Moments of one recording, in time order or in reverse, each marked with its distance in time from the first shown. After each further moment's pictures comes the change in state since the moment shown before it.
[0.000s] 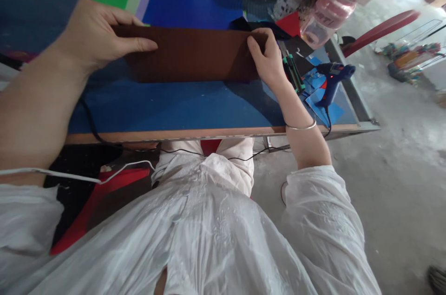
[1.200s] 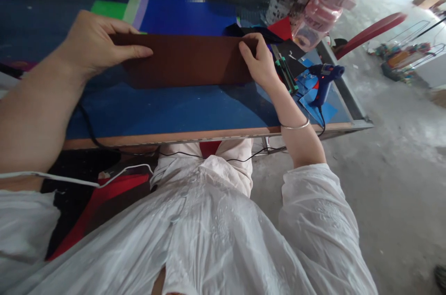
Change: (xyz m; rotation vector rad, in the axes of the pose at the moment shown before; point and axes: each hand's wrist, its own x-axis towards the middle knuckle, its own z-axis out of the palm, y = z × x) left_hand 0.003 -0.003 0.002 0.034 -0.019 -0.078; right_hand 0.002 0.004 0.003 0.035 -0.021 -0.028
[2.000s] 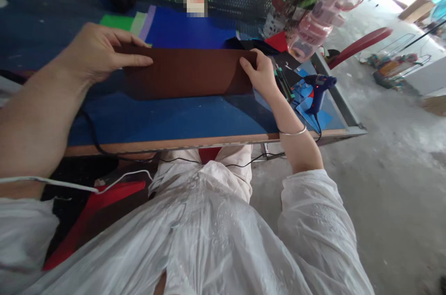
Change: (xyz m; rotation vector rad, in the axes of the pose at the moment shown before) left_hand 0.002 -0.003 -0.004 -0.328 -0.003 -0.079; right_hand 0.002 0.015 0.000 0.071 0.022 -0.046
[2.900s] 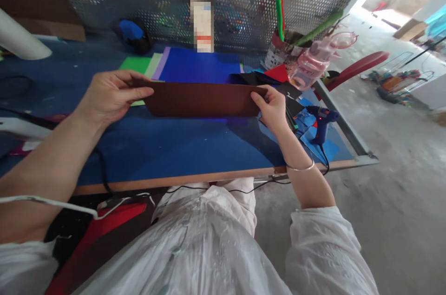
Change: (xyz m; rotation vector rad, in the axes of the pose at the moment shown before) left_hand 0.006 -0.010 -0.006 -0.401 0.146 -0.083; right_hand -0.010 -0.033 -0.005 0.287 0.175 0.221
